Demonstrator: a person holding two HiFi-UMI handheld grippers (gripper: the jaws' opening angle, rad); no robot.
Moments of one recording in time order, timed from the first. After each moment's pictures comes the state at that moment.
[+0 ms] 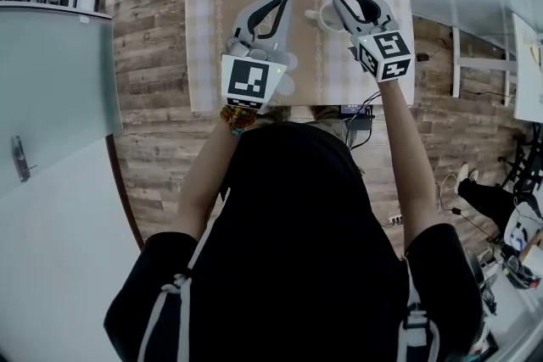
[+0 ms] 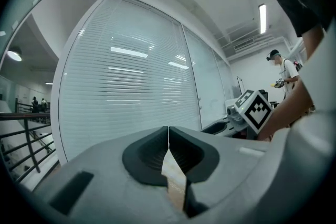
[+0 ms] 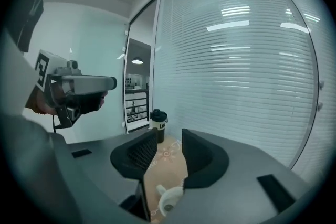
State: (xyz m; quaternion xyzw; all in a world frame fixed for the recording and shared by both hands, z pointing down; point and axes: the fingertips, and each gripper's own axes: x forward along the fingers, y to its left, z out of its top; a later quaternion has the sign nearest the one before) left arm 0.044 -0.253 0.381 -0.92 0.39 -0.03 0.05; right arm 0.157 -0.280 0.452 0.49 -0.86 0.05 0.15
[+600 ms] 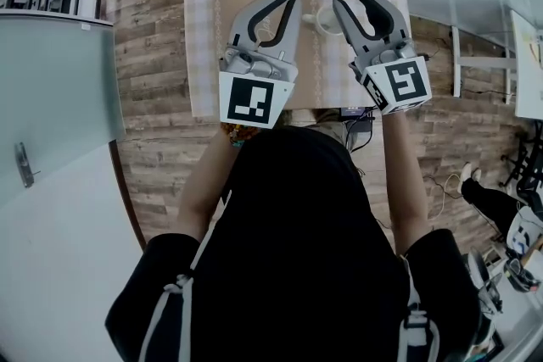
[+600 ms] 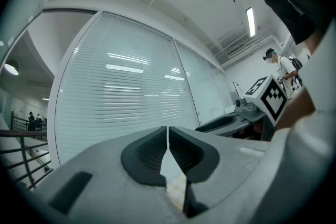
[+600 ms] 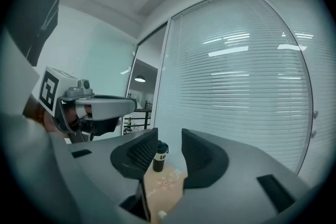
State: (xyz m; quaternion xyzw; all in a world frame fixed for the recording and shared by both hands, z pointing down) left arm 0.059 -0.235 0.306 -0.92 0.38 0.00 0.12; right arm 0.134 -0.243 0.338 0.50 -0.86 -0.04 0.06
